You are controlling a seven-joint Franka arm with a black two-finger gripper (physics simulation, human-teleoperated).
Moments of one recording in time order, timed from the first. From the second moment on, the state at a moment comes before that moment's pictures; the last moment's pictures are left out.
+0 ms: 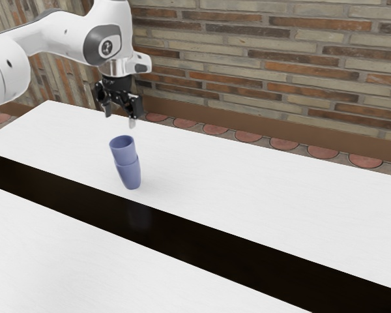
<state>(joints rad) 0.20 0.38 -0.19 -1.34 0.23 1.66 0.08</state>
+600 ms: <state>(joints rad) -0.08 0.08 0.05 -1.65 0.11 1.66 0.06</state>
